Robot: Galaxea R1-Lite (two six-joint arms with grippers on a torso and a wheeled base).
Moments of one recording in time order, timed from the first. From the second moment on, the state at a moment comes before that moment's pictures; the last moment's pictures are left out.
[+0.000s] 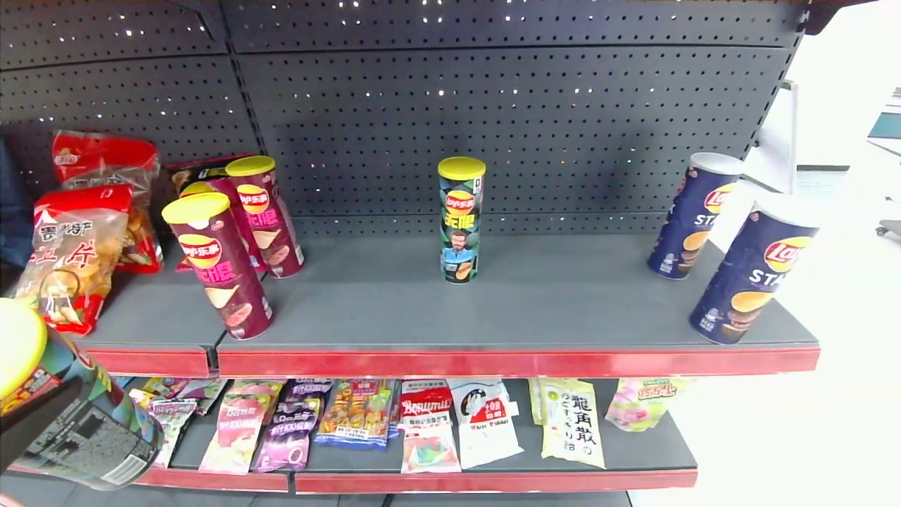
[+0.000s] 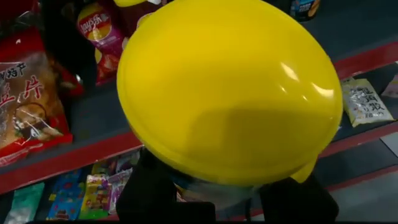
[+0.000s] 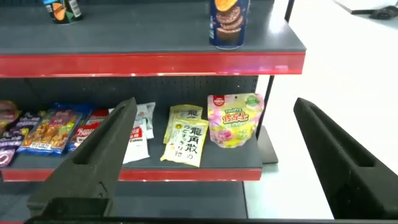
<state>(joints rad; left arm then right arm) -0.02 0.67 -0.44 -0.07 -0.16 0.27 0.00 0.00 0.00 0.00 0.00 0.00</state>
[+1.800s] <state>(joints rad) -0.02 0.24 -0.39 0.13 -0.15 0.13 0.11 0.60 -0.33 -0.18 0.40 -0.14</state>
